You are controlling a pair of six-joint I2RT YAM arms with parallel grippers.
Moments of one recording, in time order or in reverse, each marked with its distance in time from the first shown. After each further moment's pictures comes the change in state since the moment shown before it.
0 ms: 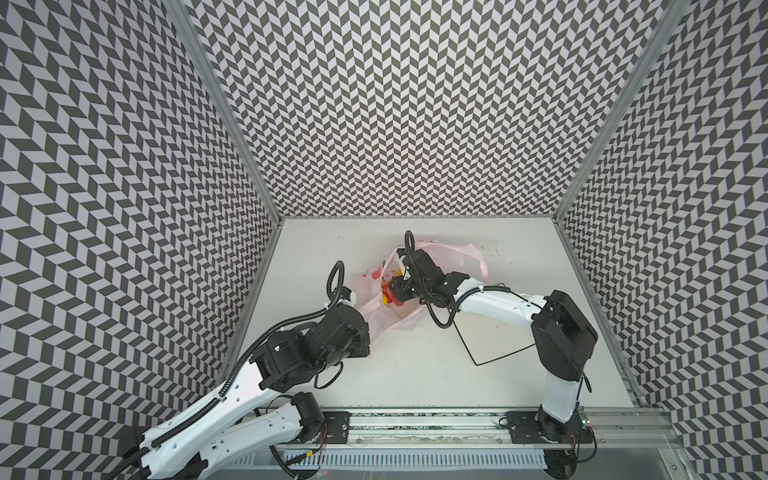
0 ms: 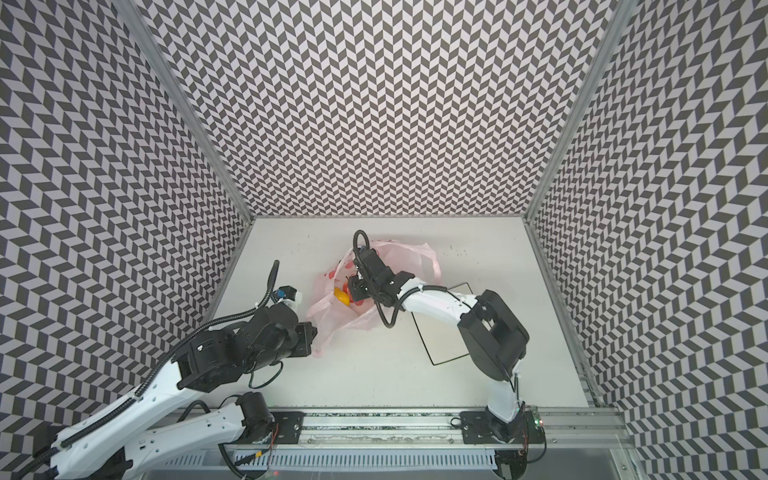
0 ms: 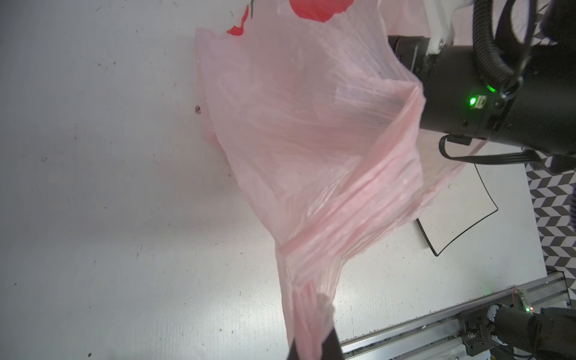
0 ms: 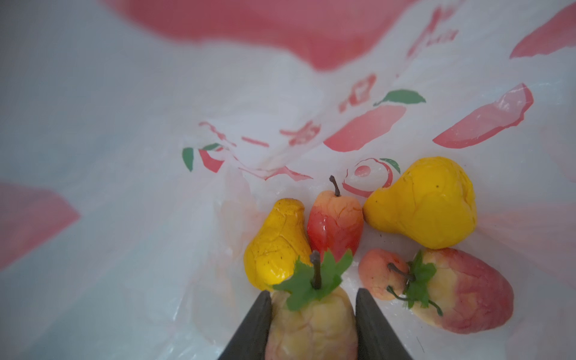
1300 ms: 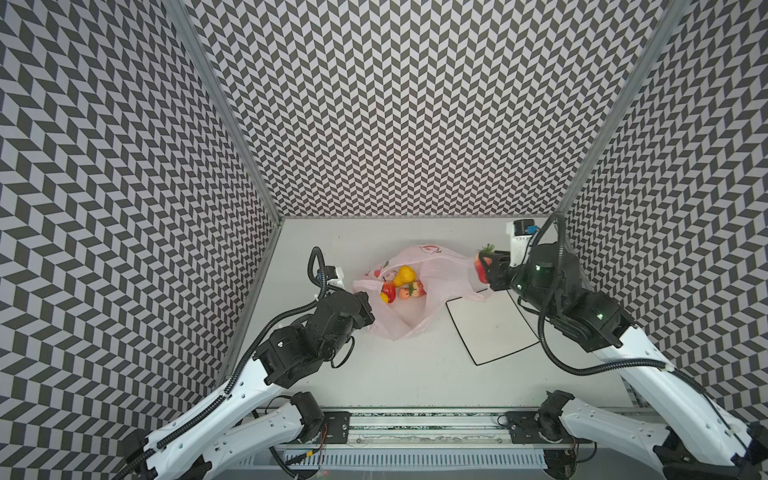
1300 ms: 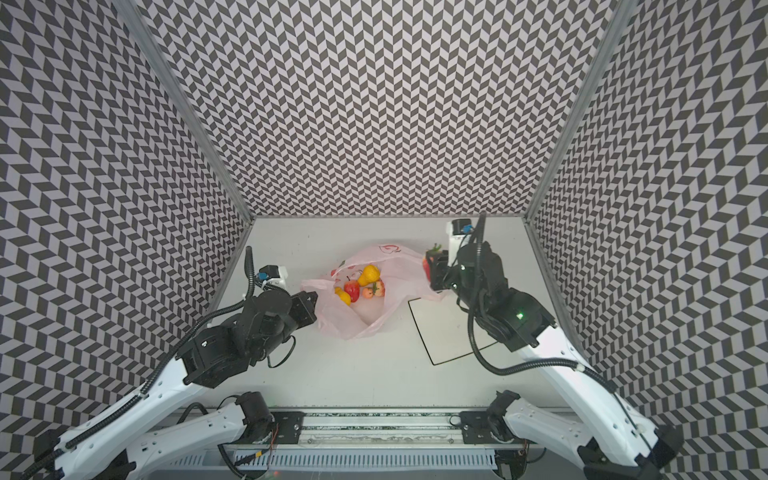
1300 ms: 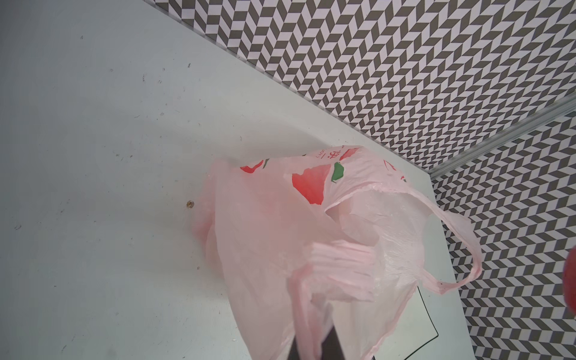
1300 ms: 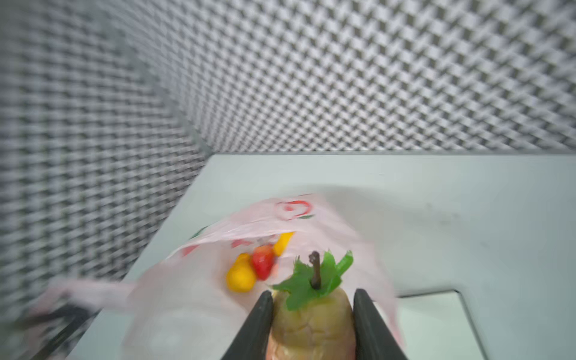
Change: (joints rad) left arm 0.064 0.013 -0.009 0.324 -0.212 -0.097; right arm -0.295 -0.870 -0.156 -0.409 0.286 -0.035
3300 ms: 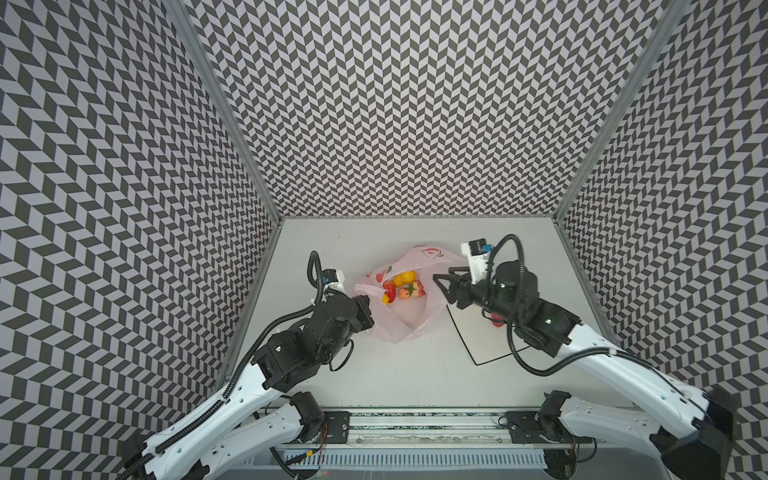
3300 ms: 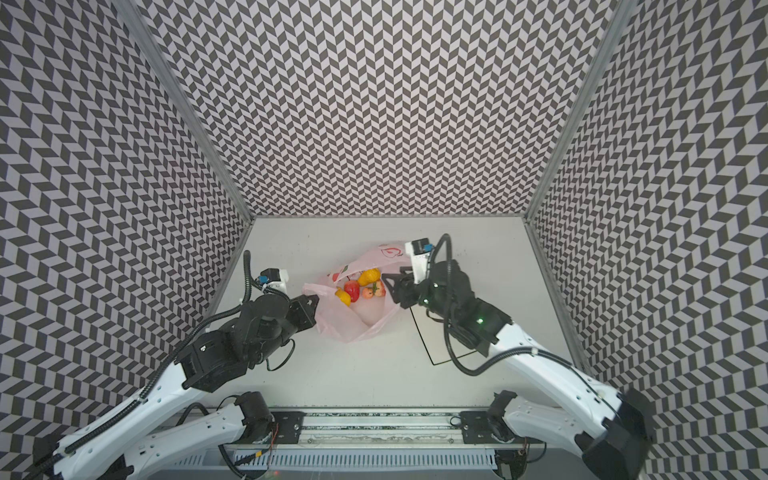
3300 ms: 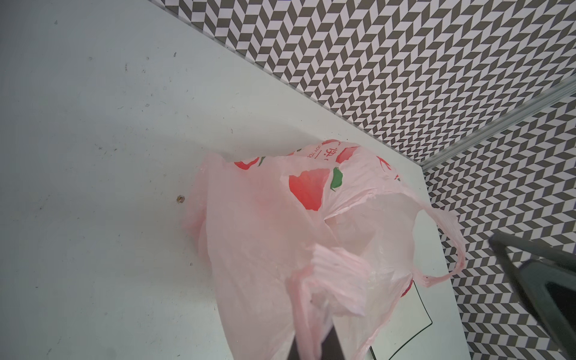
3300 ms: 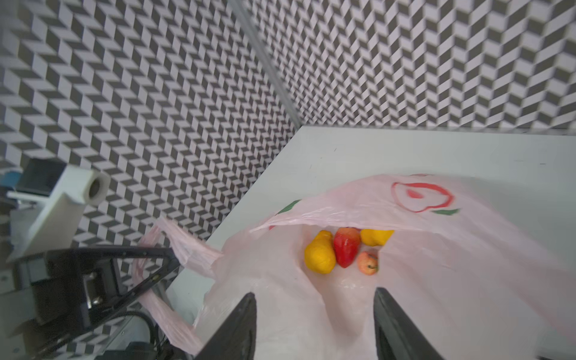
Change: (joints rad) left arm 0.006 -0.042 -0.044 0.019 0.041 0.010; right arm 0.285 0.161 -0.246 0.491 -0.317 -0.009
